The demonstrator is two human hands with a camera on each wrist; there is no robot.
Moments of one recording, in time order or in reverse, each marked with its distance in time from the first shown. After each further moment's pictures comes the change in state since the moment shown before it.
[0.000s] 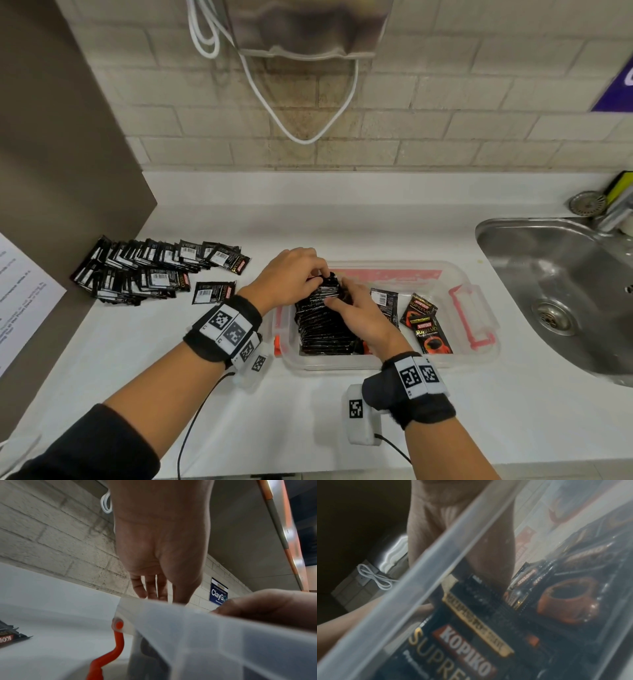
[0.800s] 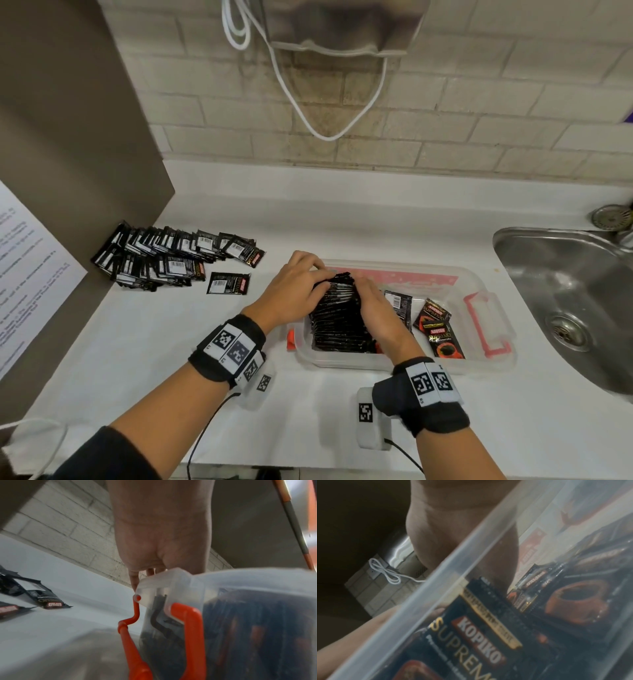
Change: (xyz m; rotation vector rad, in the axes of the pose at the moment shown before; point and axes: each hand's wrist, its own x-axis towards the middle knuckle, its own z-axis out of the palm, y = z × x) left_hand -0.034 -0.013 0.027 -0.097 0.164 -0.012; right_hand -0.005 -0.009 0.005 -0.040 0.092 0.026
